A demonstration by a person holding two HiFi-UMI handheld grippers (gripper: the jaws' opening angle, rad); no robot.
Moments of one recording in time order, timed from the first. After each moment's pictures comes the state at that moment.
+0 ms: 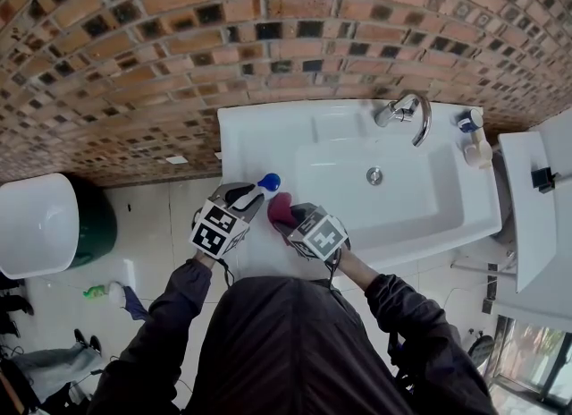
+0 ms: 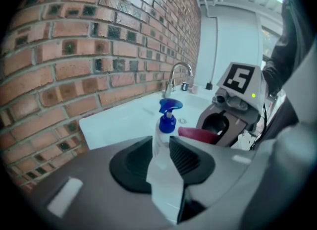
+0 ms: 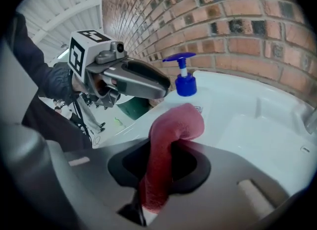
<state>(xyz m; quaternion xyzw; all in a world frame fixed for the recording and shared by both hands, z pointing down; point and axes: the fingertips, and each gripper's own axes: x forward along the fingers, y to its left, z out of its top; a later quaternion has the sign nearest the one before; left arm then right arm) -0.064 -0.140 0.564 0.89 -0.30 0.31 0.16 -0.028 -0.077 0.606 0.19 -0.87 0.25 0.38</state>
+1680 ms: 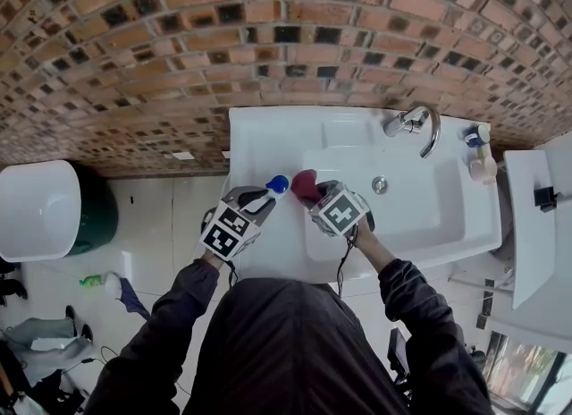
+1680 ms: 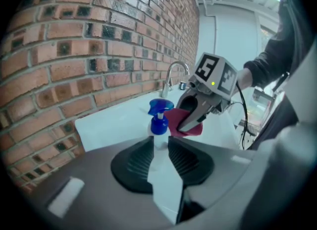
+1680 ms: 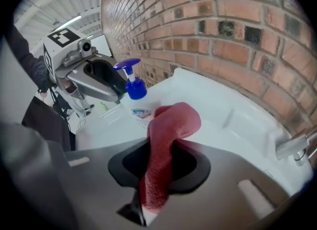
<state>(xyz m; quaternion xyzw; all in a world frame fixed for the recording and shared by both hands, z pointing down) -0.050 -0.130 0.565 0.89 -0.29 0.31 0.15 0.021 -0.141 0.601 0.22 -0.84 0.20 0.45</state>
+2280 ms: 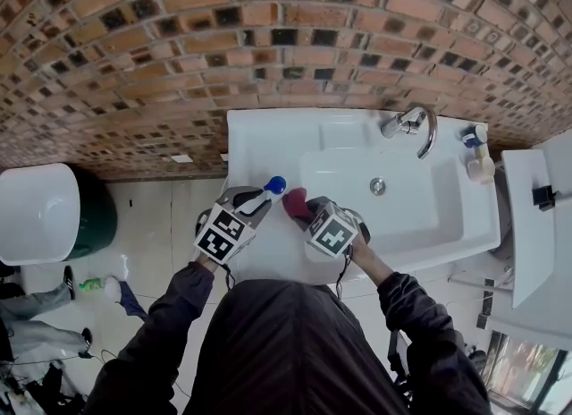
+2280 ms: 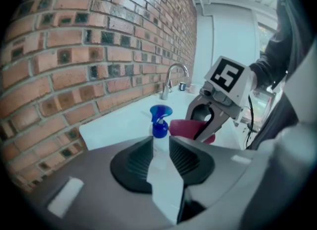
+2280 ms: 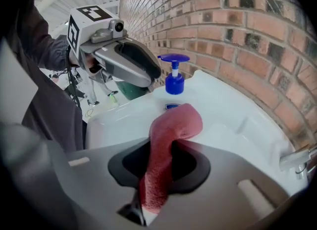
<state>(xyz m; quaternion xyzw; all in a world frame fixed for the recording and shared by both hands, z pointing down) -0.057 -0.130 0.553 0.89 -0.28 0.32 0.13 0.004 -0.101 0.596 0.16 -0.86 0.12 0.47</state>
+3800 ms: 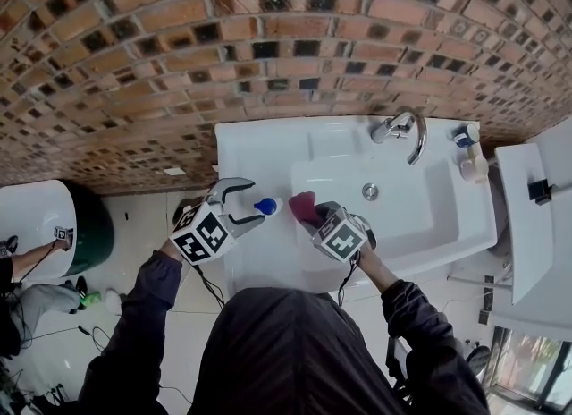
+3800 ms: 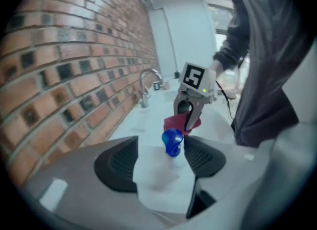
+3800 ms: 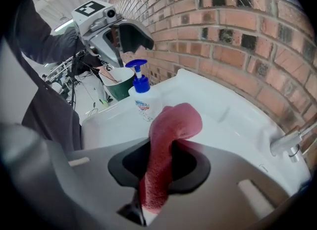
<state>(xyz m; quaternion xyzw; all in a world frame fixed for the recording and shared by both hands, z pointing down) -0.047 -0.140 0.511 0.92 -0.13 0.37 -0.02 0.047 -0.122 0.593 0.21 -0.85 0.15 0.46</state>
